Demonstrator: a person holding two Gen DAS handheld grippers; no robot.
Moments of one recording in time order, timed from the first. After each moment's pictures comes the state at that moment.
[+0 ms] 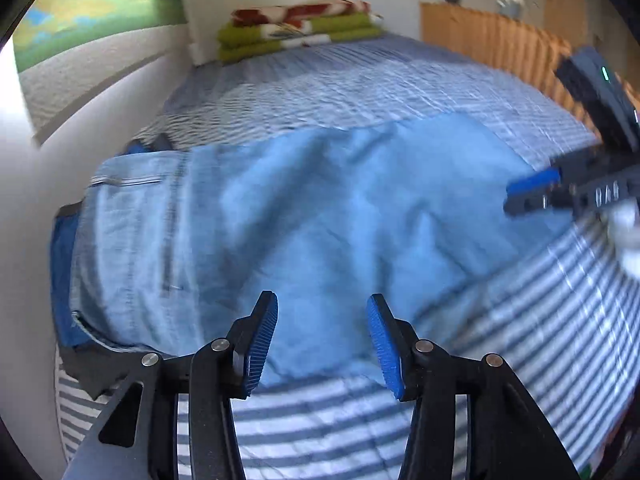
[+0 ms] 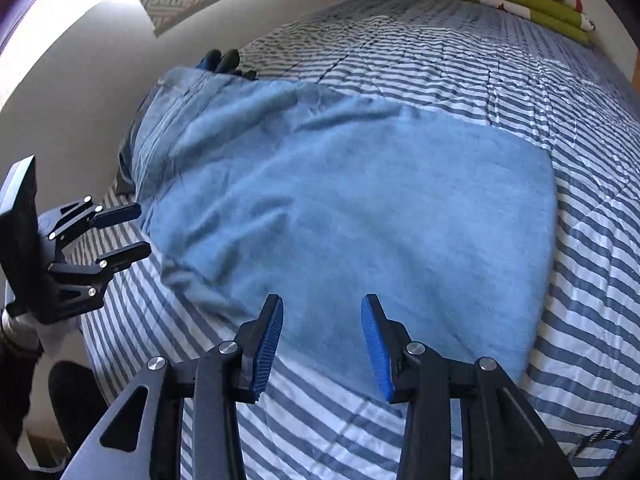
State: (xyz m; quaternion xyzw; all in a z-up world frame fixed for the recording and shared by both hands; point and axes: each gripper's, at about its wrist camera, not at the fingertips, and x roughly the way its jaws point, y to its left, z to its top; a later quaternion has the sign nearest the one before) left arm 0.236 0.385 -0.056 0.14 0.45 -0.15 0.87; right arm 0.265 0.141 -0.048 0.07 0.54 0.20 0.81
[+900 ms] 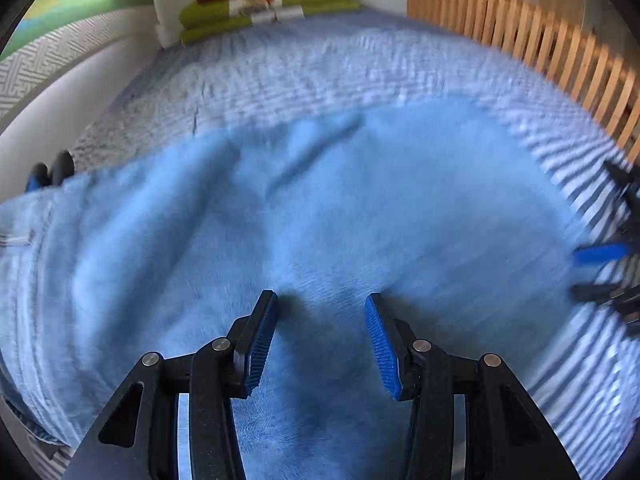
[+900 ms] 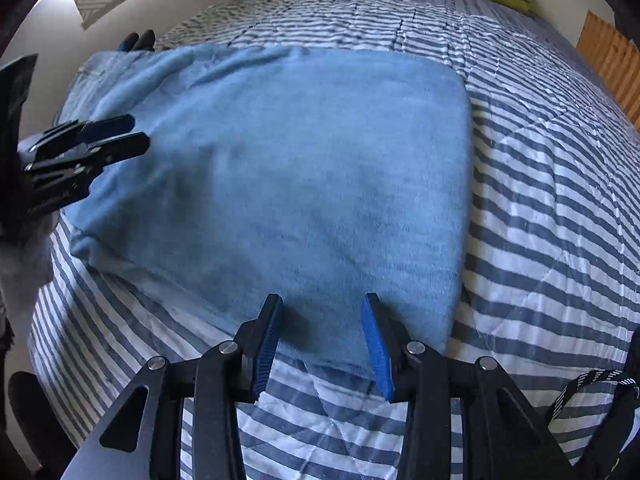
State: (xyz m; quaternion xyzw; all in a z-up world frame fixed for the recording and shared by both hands) left arm 0.309 0.280 -0.132 0.17 0.50 -0.19 0.83; right arm 0.220 0.086 -0.091 0.00 0.58 0.10 0.81
